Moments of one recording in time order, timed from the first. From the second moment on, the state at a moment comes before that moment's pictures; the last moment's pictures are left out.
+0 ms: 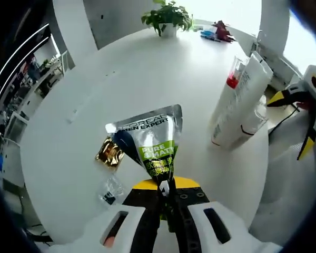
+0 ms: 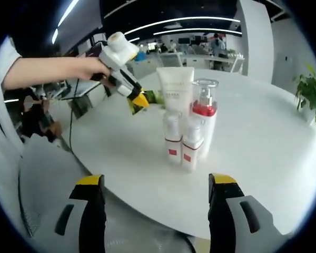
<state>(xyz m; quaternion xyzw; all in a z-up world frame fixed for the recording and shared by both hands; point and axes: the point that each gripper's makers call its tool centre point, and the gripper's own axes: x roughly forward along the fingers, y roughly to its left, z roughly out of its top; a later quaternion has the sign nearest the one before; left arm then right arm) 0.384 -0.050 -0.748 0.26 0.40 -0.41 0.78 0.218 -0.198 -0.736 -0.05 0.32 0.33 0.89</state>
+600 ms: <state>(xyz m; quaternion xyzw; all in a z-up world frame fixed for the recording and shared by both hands) 0.338 -0.023 -0.715 0.22 0.38 -0.39 0.81 0.214 -0.193 -0.735 -0.06 0.32 0.35 0.88</state>
